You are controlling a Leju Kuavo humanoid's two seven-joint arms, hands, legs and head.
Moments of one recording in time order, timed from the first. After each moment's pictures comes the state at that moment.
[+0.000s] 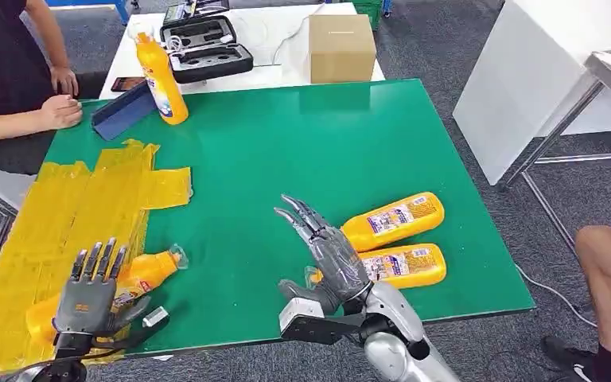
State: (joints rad) left arm -0.01 0.39 -0.33 -1.15 -1.55 0.71 0.44; right arm -0.12 -0.05 0.63 -1.64 0.66 -0.17 -0.23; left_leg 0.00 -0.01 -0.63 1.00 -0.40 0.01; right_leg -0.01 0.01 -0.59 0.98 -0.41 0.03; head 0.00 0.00
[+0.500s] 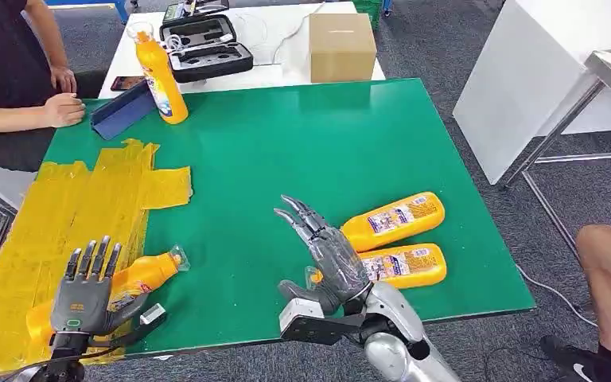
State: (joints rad) left arm 0.00 0.38 -0.30 -1.17 -1.55 0.71 0.43; right arm -0.12 -0.05 0.63 -1.64 0.66 -0.17 -0.23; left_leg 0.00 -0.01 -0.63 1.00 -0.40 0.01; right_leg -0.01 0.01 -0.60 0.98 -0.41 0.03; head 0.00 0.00
